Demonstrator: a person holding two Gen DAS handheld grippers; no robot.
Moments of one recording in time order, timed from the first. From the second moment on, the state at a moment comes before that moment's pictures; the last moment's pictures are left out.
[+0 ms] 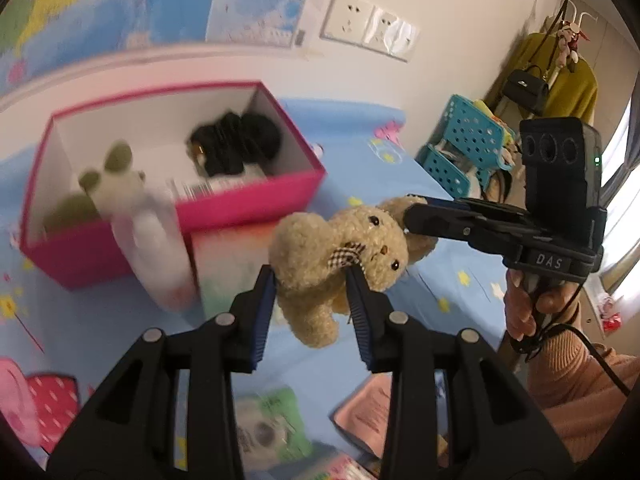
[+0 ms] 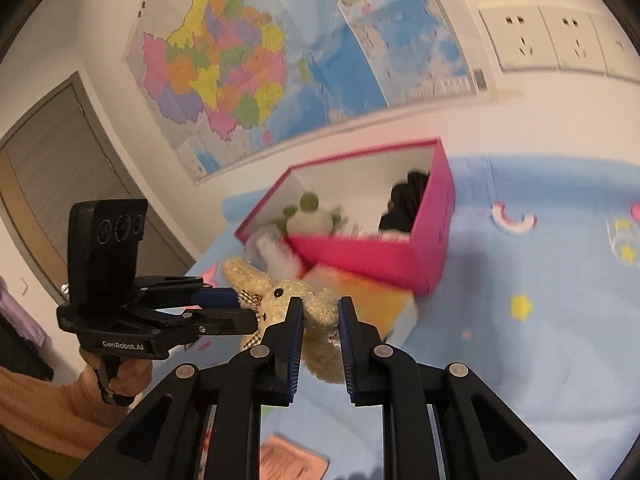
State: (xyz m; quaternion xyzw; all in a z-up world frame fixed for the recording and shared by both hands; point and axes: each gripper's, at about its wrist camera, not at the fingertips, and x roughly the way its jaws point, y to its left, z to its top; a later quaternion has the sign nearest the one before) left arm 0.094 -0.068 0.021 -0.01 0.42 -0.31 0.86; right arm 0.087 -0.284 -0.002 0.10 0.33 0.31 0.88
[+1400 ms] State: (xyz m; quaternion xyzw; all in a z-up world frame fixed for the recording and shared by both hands) left arm 0.225 -0.060 0.008 -0.04 0.47 -0.22 0.86; right arm 0.209 -0.255 -0.009 0.09 0.37 0.25 0.89
